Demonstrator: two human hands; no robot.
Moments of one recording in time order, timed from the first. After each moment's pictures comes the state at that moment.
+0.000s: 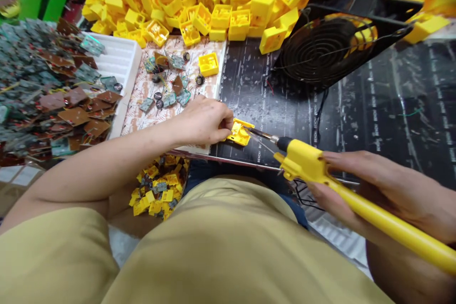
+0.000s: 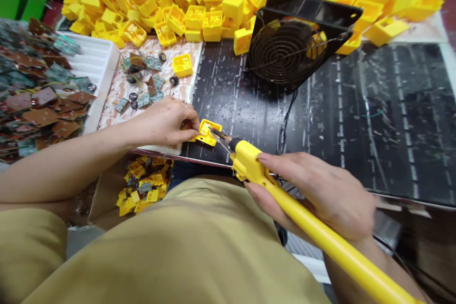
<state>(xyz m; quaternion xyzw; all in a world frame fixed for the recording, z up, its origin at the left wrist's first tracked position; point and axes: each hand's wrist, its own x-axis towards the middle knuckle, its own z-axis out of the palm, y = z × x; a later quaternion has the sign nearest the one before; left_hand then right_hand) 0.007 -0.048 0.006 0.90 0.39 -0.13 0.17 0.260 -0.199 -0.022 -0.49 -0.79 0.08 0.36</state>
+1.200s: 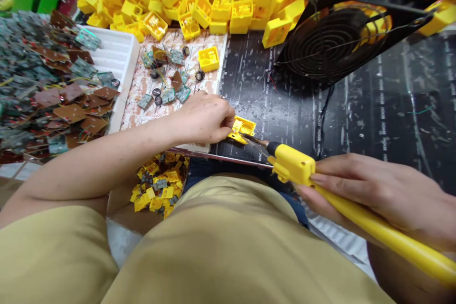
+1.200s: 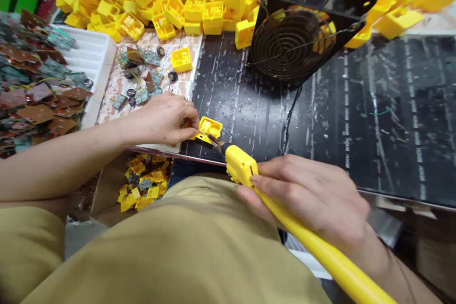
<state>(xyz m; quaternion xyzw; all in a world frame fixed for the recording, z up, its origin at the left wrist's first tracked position) 0.011 -0.047 0.007 0.91 0.37 -0.15 0.12 0.253 -0.189 -0.012 -0.46 -0.83 0.11 0.31</state>
